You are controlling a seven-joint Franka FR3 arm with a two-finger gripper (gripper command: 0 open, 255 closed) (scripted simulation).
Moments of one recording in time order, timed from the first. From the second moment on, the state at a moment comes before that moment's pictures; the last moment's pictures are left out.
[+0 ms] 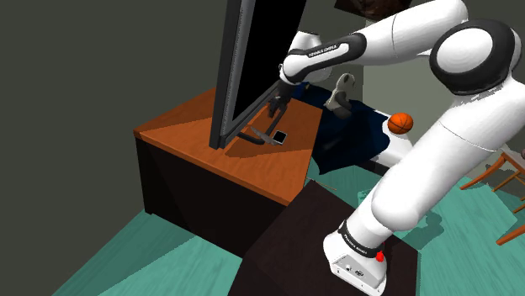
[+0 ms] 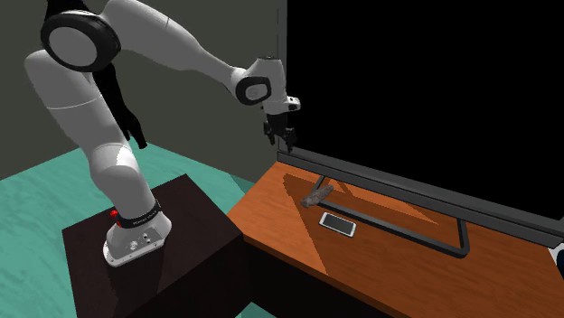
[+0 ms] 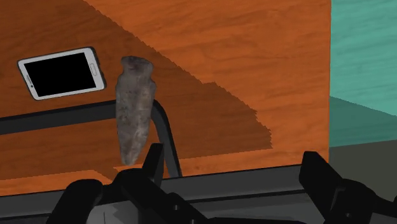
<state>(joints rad) -0.10 -0.04 -0.24 -2.23 -0.05 2.31 -0.38</state>
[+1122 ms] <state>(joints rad) -0.27 0.62 -0.23 -1.73 0.16 2.37 -0.63</state>
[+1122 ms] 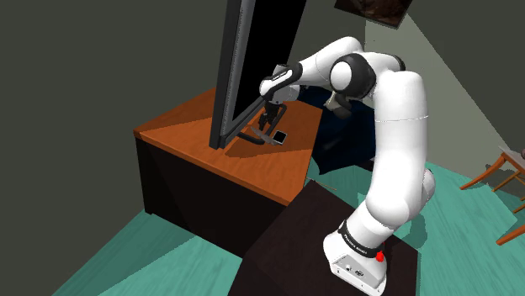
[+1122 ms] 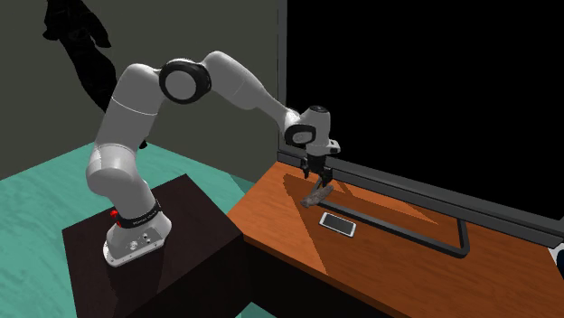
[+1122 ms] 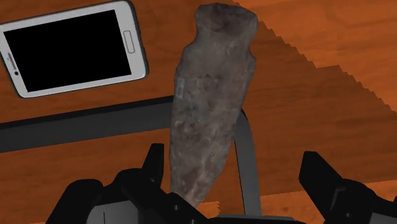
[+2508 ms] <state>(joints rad) -0.31 0.81 -0.20 -1.58 0.18 2.41 -0.65</state>
